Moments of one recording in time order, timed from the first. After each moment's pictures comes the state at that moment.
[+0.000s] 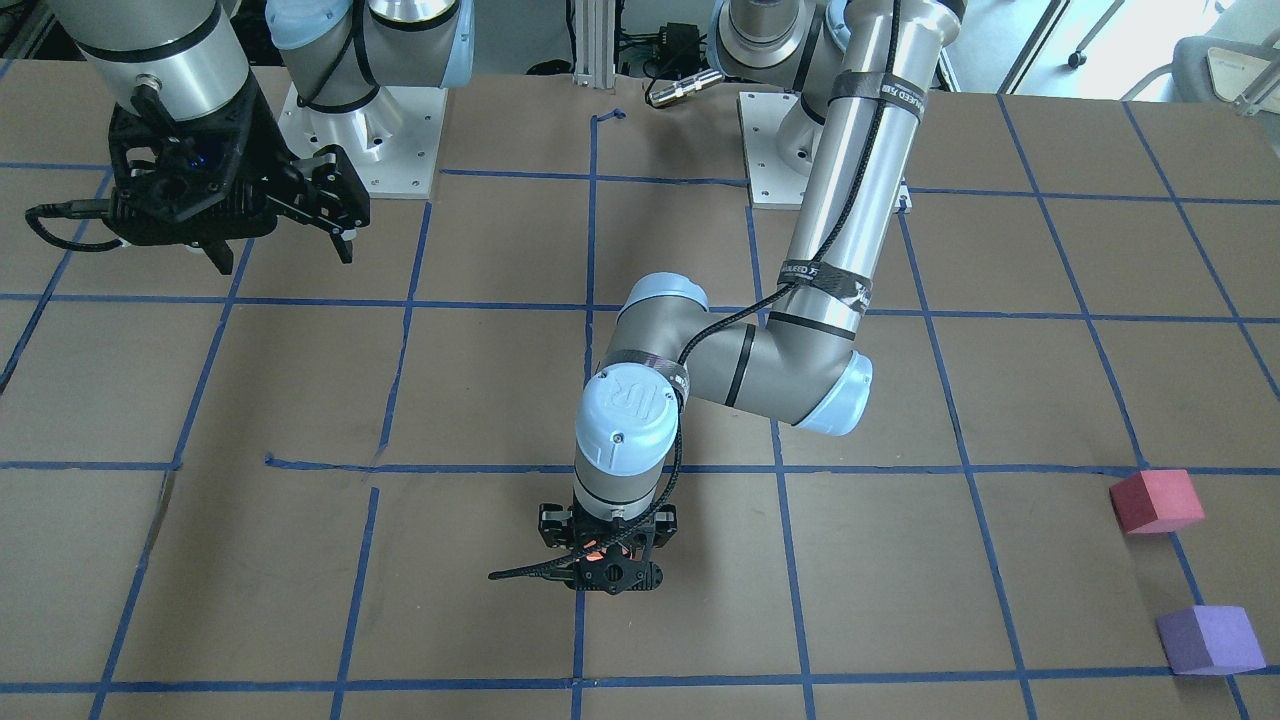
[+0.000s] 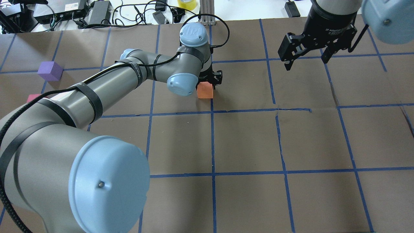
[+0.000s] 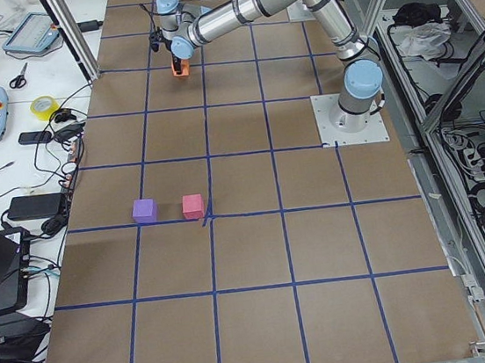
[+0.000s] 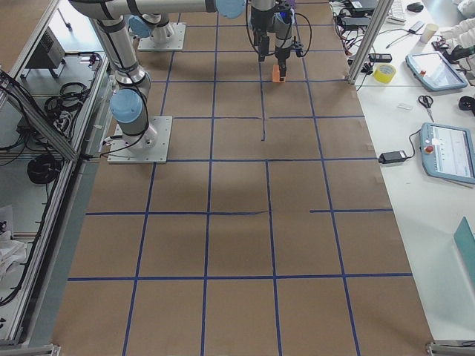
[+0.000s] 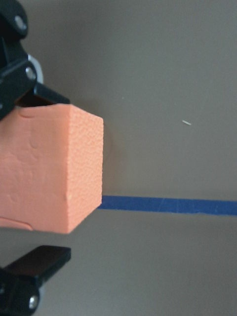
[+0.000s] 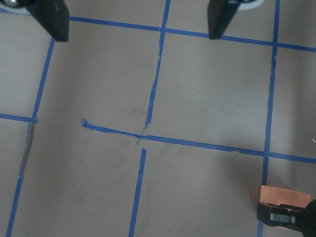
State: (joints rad) left arm -1.88 -2.28 -1.44 -0.91 1.56 -0.32; right arm 1.58 -1.53 1.50 -1.54 -1.59 -0.14
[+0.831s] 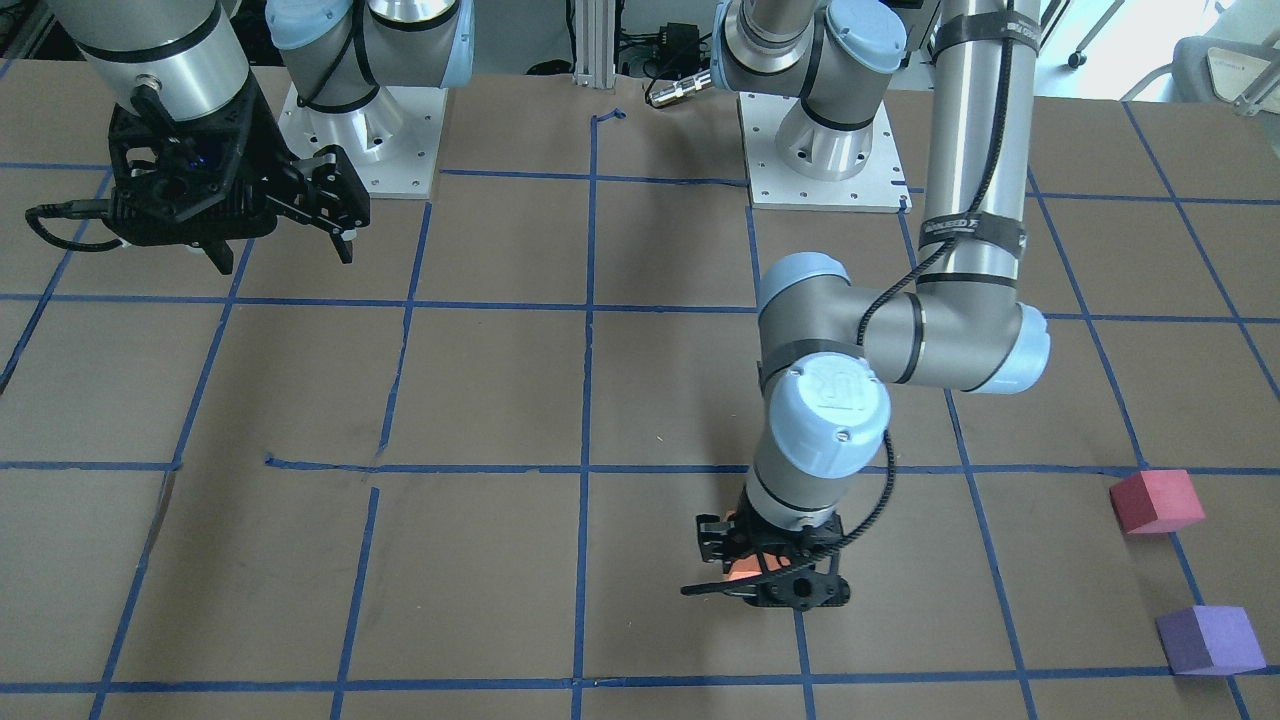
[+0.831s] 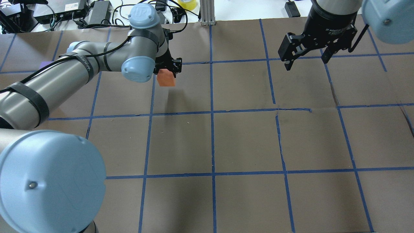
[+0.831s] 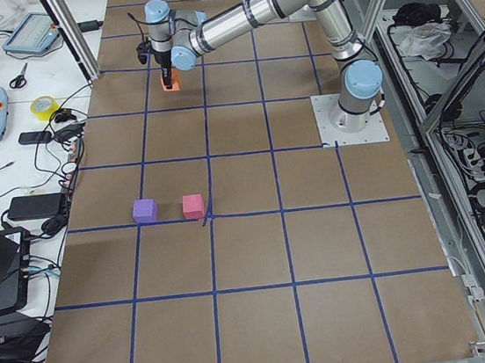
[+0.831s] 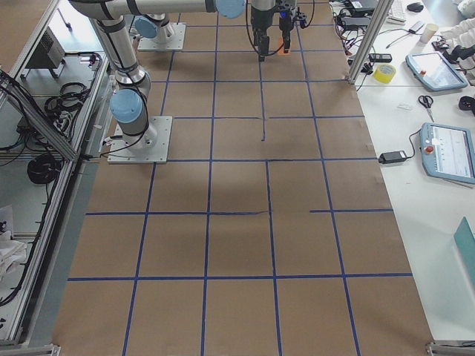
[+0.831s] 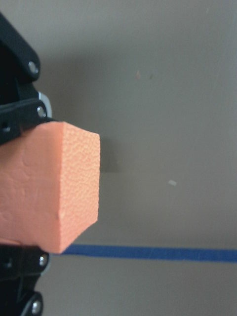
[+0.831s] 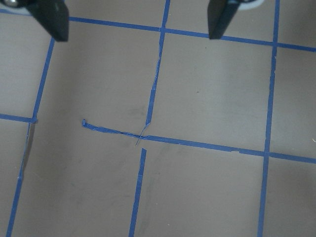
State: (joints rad) left arm -1.64 -2.14 -1.51 -0.96 1.59 -0.06; right arm 1.58 -1.53 1.50 -1.54 -1.59 -0.14
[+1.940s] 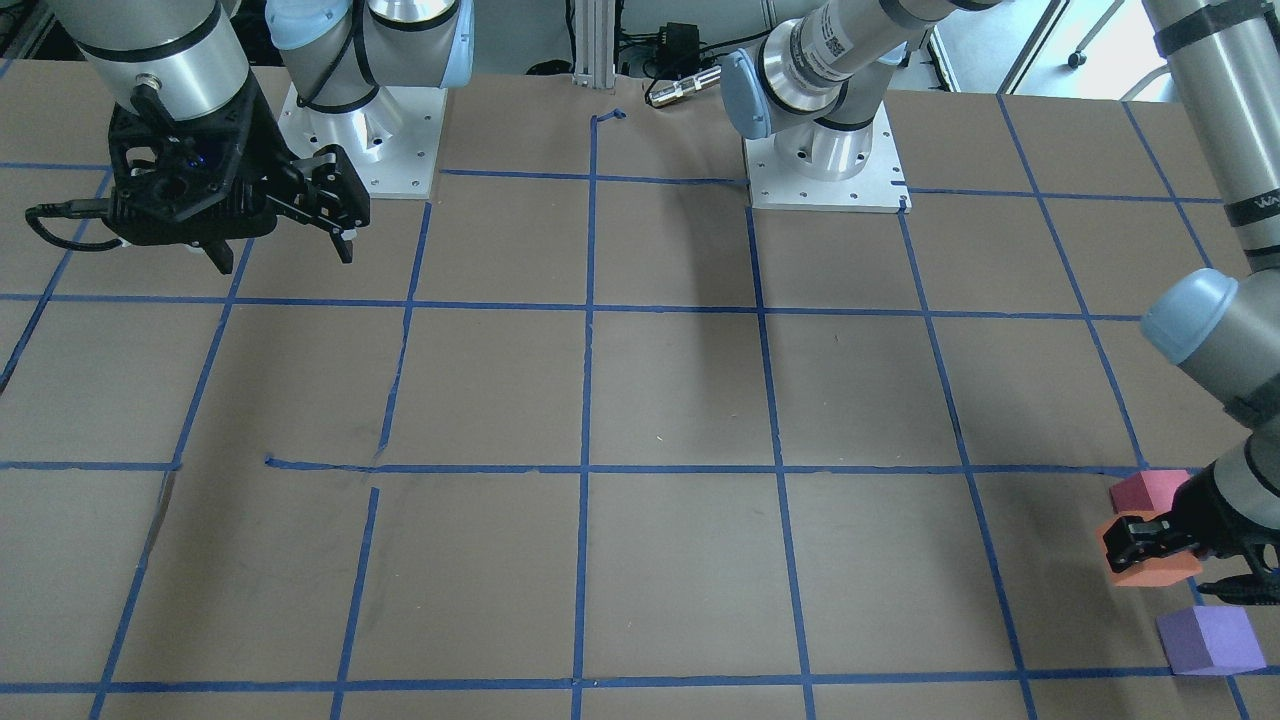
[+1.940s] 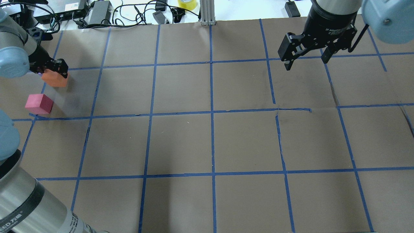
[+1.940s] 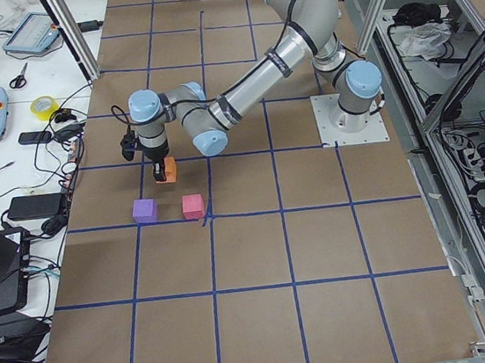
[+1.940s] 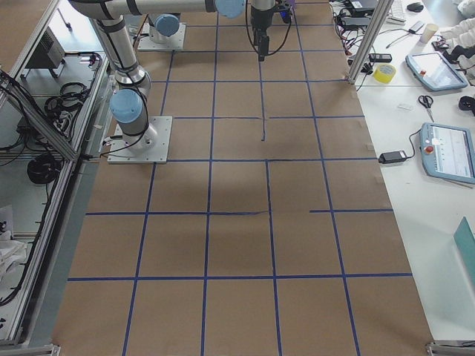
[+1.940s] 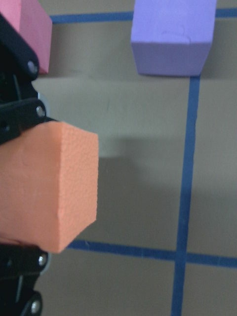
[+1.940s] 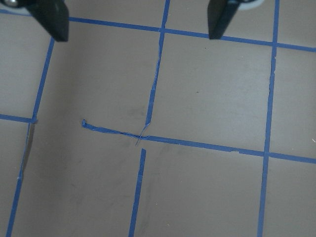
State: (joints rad) left arm -1.06 -2.15 -1.45 -0.98 1.58 0.53; right arm 1.58 -1.53 1.50 -1.54 -1.59 -0.14
